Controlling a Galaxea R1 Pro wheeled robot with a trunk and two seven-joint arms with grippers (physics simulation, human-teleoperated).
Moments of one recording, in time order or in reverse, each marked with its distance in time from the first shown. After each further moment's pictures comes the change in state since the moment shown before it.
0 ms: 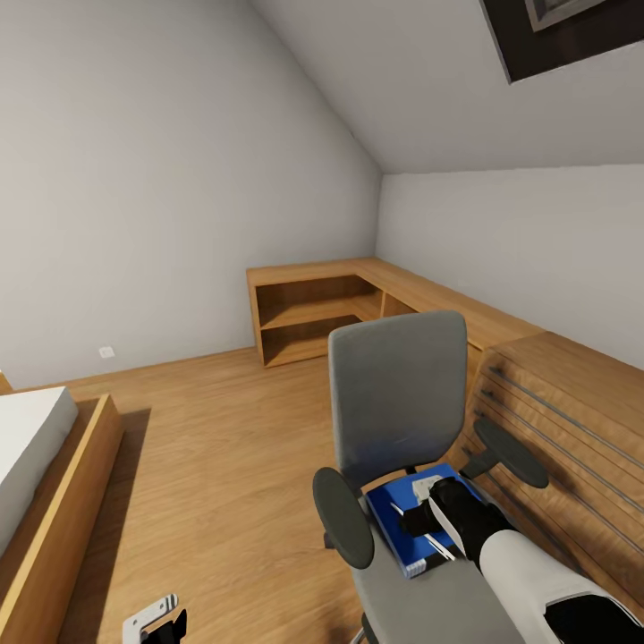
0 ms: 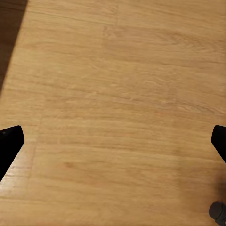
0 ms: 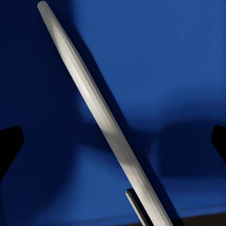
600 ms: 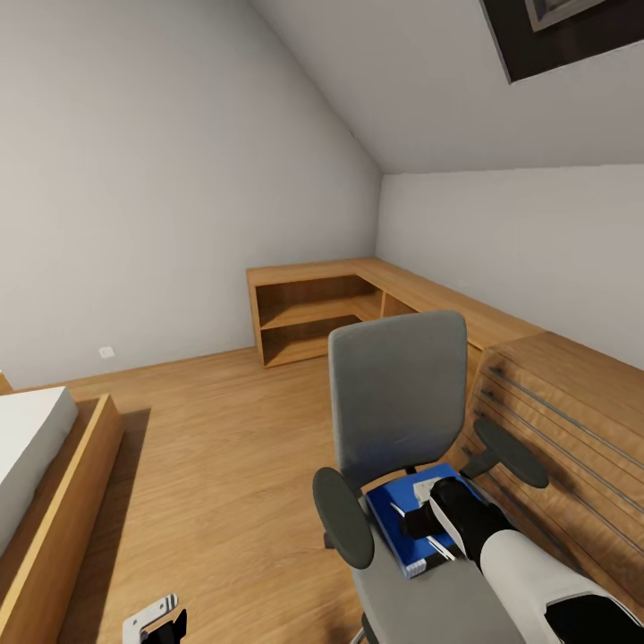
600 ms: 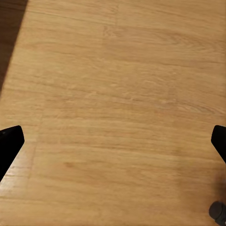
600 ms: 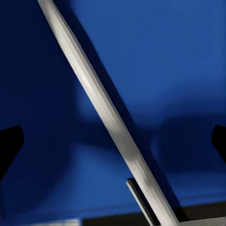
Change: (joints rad) left arm 0.000 0.000 0.000 0.000 0.000 0.000 0.000; right arm -0.001 -0.002 -0.004 0.000 -0.002 0.033 0.004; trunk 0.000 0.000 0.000
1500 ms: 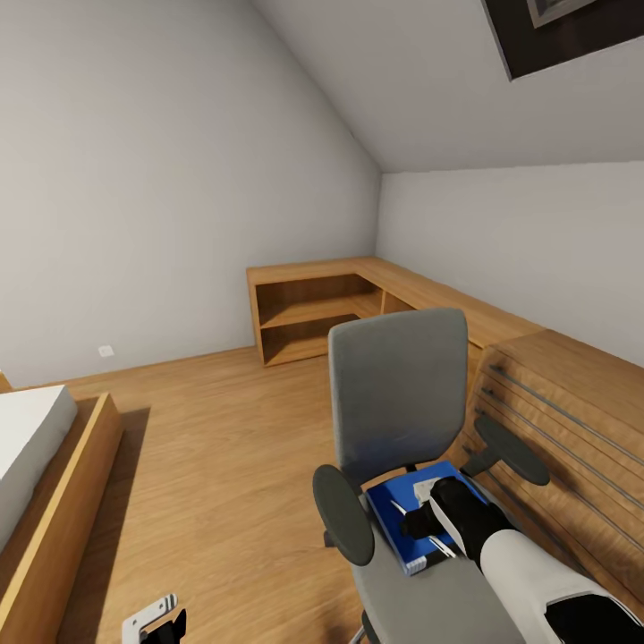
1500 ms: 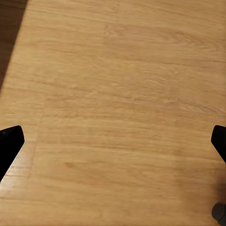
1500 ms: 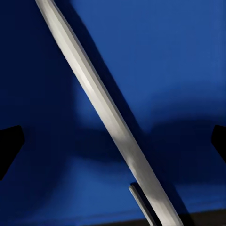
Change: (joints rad) left arm 0.000 0.001 0.001 0.000 0.001 -0.002 0.001; right arm -0.001 -0.001 0.001 0.000 -0.004 0.003 0.000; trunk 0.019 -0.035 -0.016
